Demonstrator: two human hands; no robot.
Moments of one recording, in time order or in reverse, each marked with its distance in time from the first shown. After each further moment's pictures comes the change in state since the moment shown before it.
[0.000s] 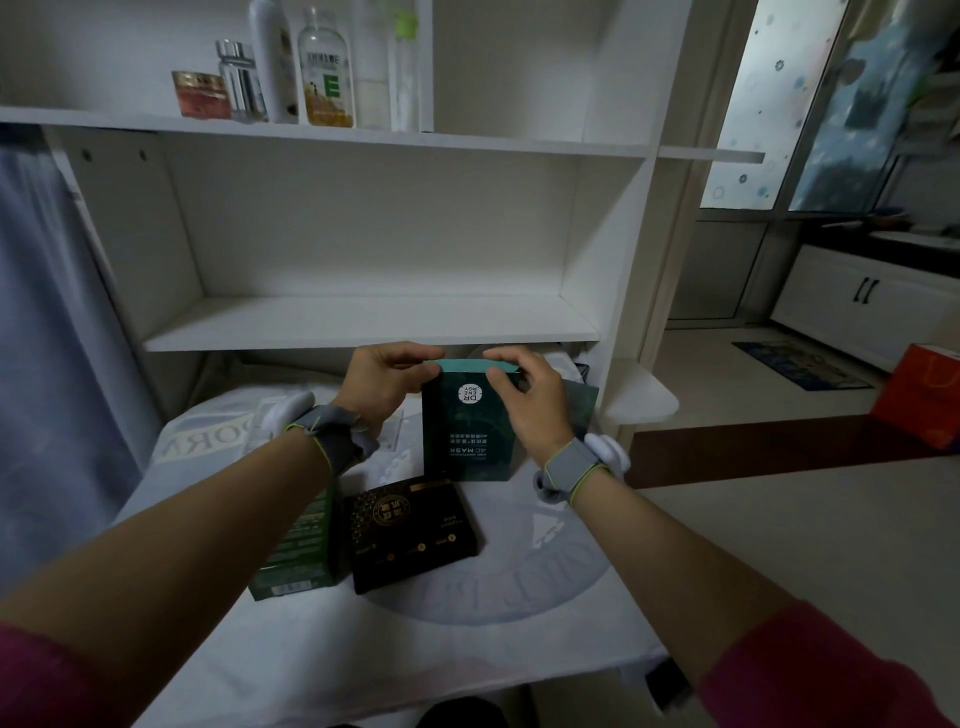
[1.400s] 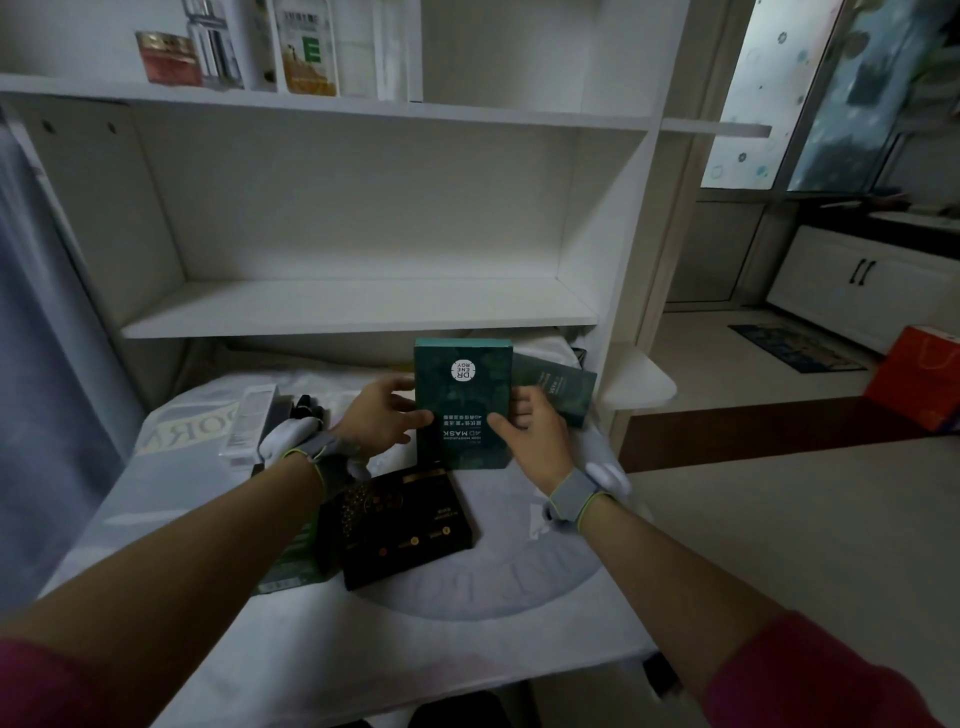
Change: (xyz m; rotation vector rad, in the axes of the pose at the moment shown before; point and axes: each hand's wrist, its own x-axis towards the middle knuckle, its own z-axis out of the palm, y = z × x) left_hand 0.006 -0.060 -0.004 0.251 -0.171 -0.265; right_hand -0.035 0.039 -0.005 -0.113 -0.079 0.346
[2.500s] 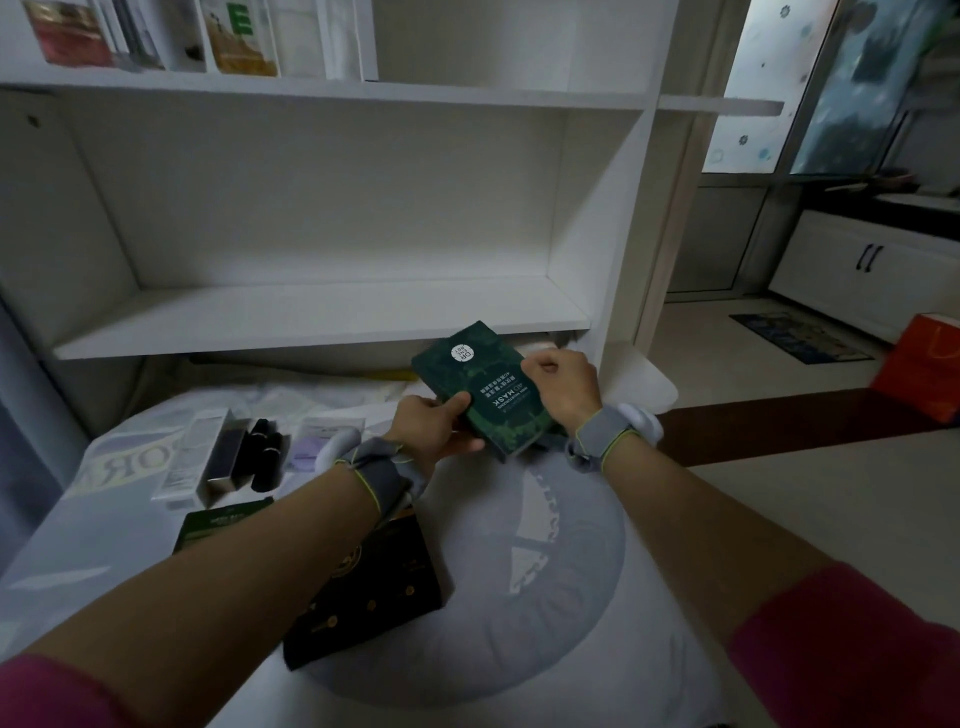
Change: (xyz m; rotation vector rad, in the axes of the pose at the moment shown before) left_hand 0.045 0.034 0.088 -0.532 0.103 -0.239; right_hand 0.104 0.005 -0.051 -0.228 0.080 0.050
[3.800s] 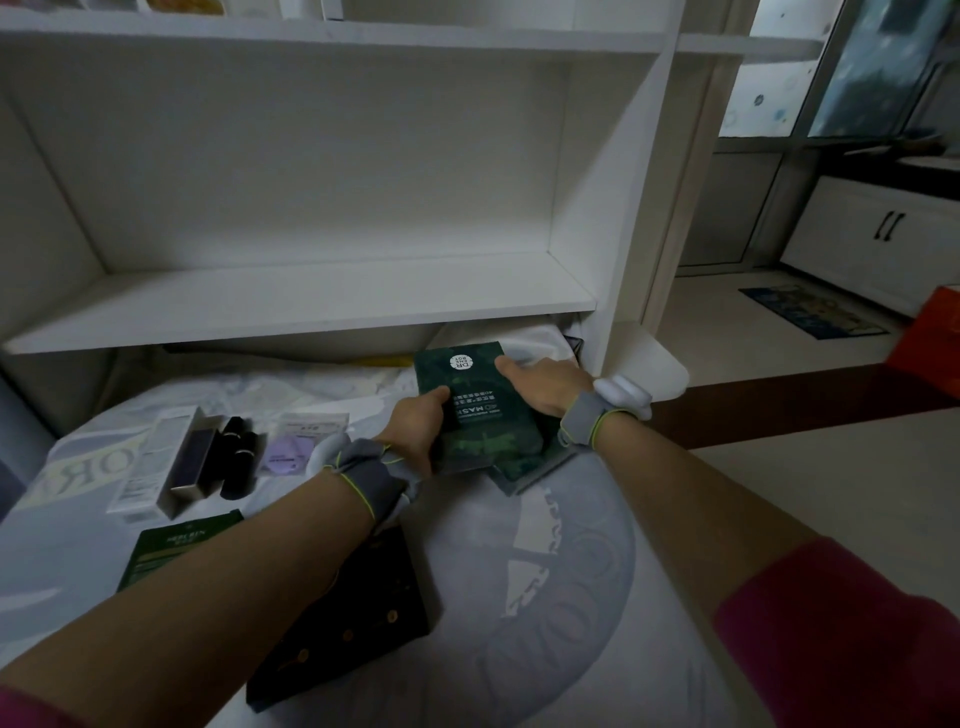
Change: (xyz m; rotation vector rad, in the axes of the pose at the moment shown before) left_hand 0.026 -0.006 0.010 0.020 0.106 -0.213; right_hand 0.029 0.014 0.013 -0.647 -0.476 0.165
